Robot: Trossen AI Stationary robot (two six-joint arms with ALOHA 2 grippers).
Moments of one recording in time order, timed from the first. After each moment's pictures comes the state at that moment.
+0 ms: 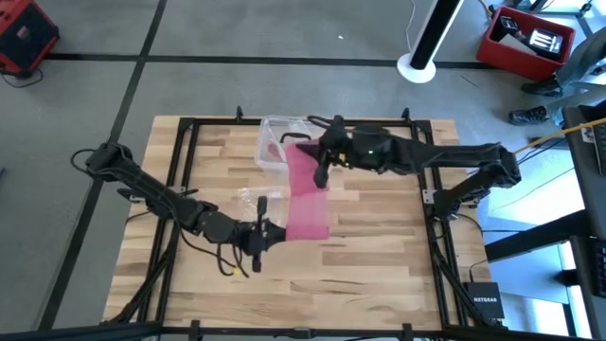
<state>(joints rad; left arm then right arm) -0.52 1.37 0.88 0.36 -0.52 0.51 -0.05 1.45 1.35 -0.10 0.24 0.08</state>
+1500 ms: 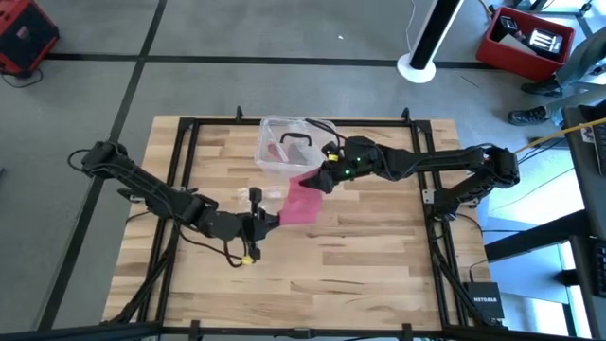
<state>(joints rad) -0.47 1.31 0.91 -0.01 -0.66 0.27 -0.16 1.45 0.97 0.15 -0.29 0.82</state>
